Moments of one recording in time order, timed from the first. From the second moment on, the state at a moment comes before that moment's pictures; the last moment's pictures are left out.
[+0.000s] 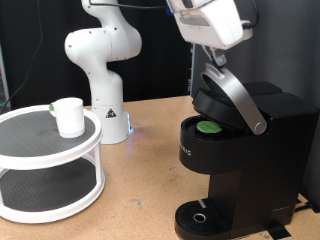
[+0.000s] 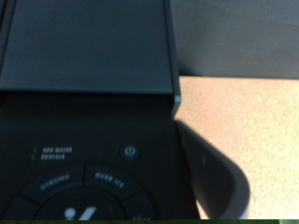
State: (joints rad) arm 0.22 -0.22 -0.10 -2.16 0.46 2.13 -0.84
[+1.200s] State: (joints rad) arm 0.17 -0.20 -0.16 -2.25 0.40 2.13 -0.95
